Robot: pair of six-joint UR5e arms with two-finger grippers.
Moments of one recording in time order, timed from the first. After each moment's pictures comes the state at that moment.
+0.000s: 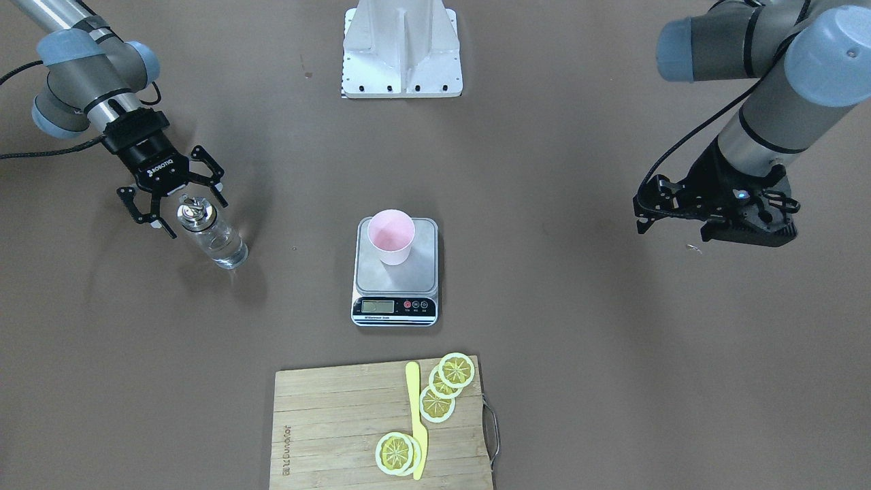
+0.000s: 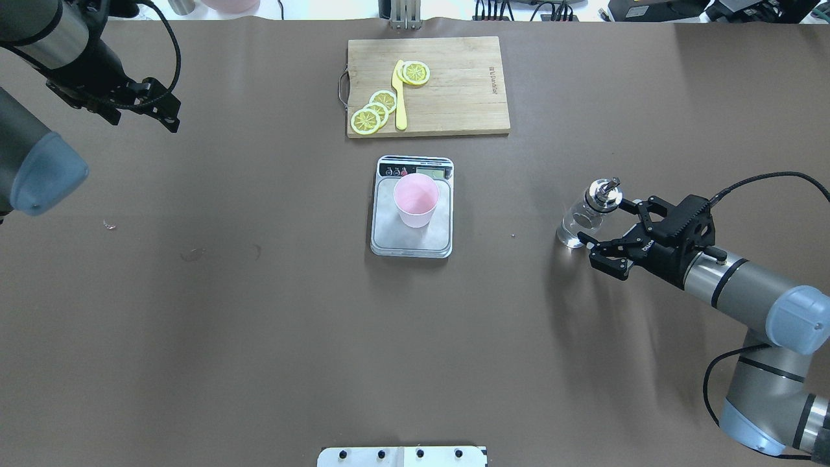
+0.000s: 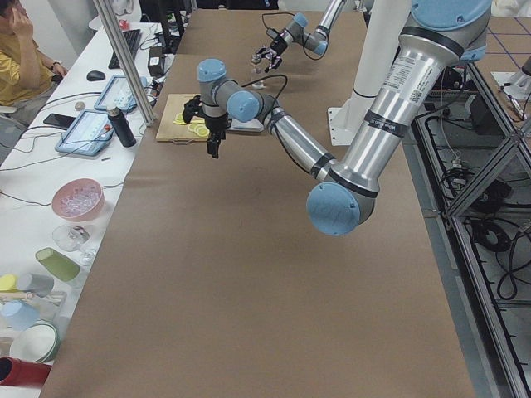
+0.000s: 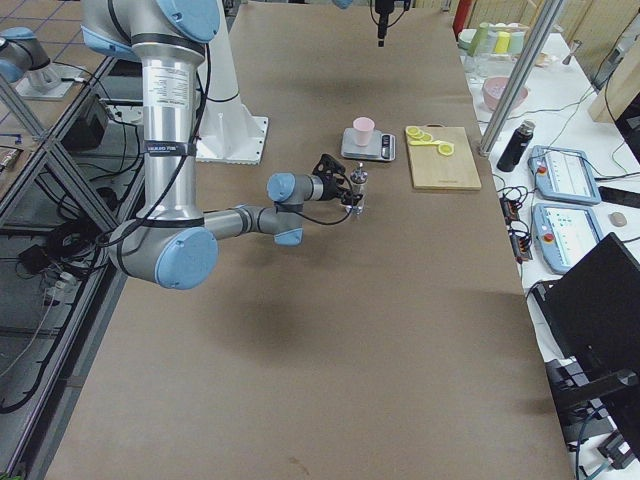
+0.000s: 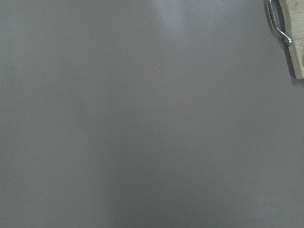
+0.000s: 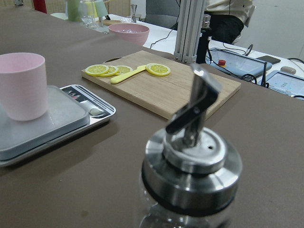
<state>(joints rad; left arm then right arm) -1.05 -2.02 -1.81 -1.45 -2.20 -0.60 0.48 -1.59 1.61 -0.06 1.29 0.50</state>
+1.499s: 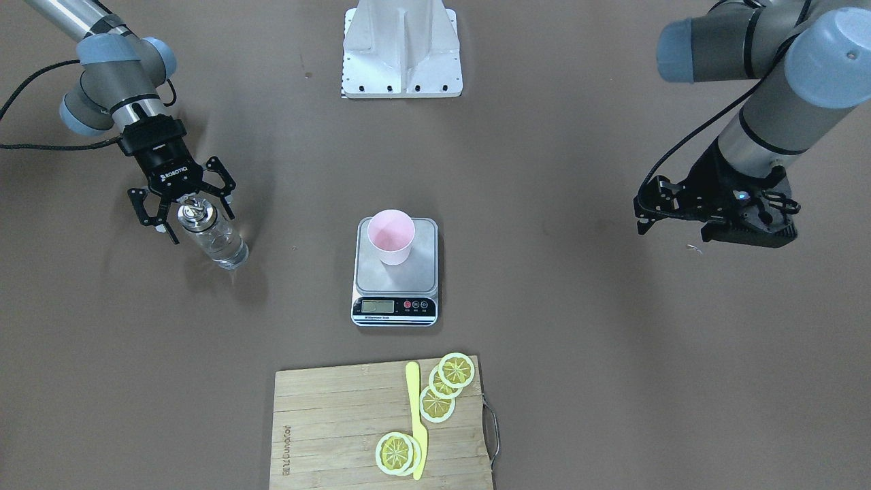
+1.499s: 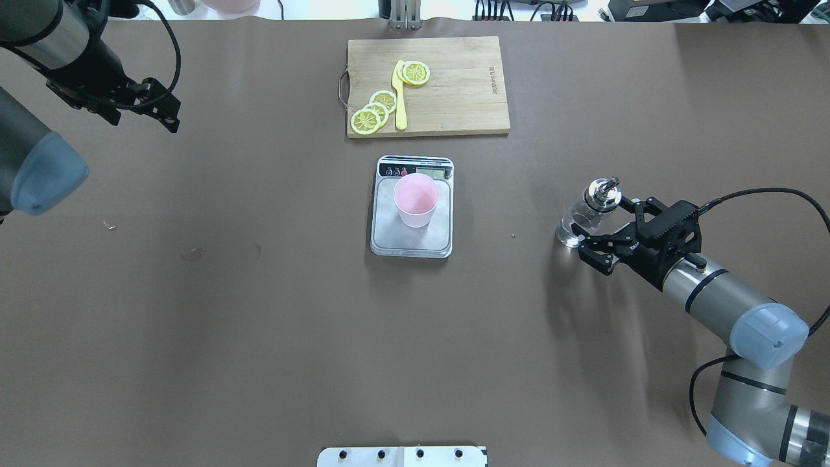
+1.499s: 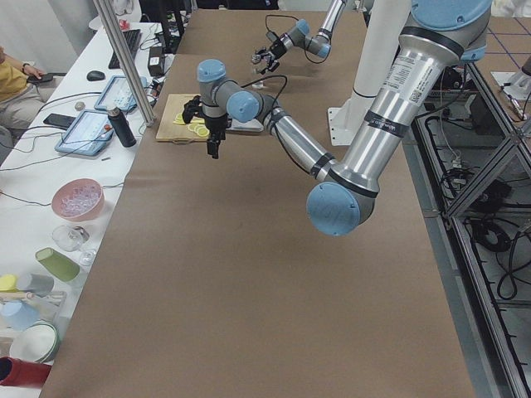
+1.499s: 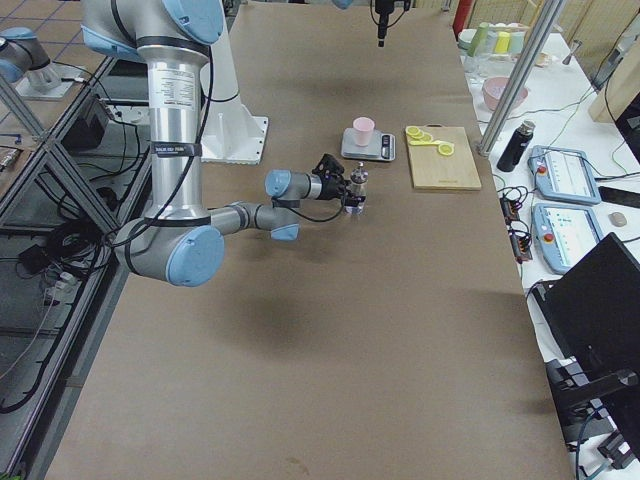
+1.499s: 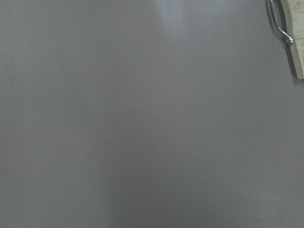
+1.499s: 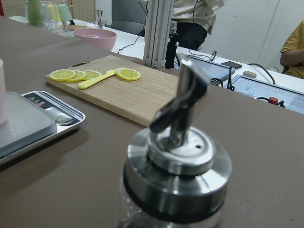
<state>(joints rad) -1.05 -2.02 -1.81 -1.46 -2.20 -0.60 0.42 -1.57 1.61 -0.13 1.11 0.56</state>
